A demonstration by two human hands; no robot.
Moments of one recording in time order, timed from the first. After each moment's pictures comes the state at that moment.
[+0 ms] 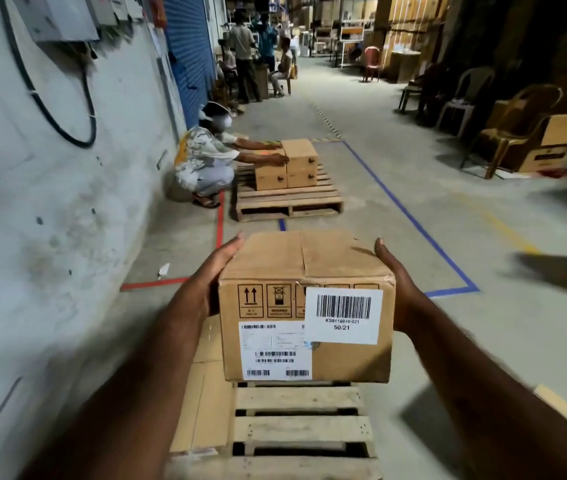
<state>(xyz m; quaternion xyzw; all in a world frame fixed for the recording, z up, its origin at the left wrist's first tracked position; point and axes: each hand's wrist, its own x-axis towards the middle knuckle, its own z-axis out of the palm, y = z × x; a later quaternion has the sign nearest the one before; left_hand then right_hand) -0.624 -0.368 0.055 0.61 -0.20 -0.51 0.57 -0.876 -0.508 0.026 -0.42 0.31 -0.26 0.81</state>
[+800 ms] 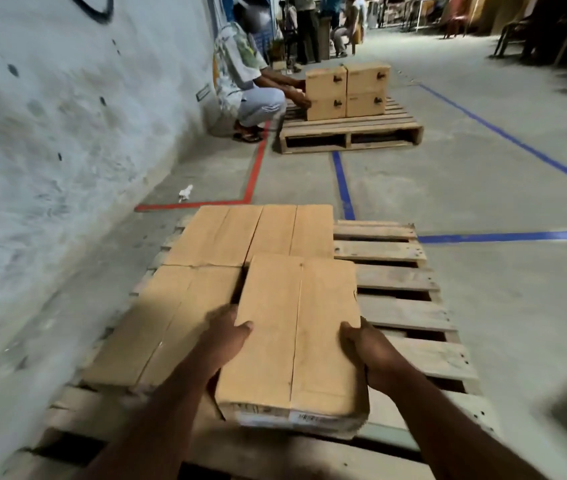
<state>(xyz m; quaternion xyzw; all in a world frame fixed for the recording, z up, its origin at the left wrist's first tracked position) -0.544 -0.371 -0.702 0.89 -0.25 -0.24 0.30 -0.752 -0.539 -0.739 -0.52 0.43 -0.15 0.72</state>
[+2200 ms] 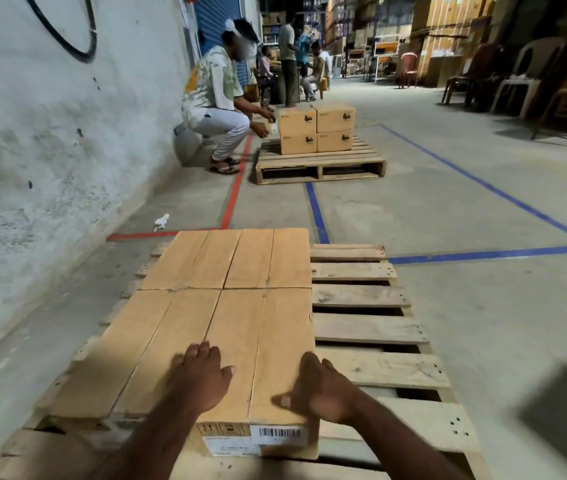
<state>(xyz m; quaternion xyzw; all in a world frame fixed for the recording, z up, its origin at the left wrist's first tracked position) -0.552 -0.345 -0.726 0.90 -0.43 -0.07 -0.08 -0.762 -0.485 -0.723 -0.84 0.35 0.07 0.41</state>
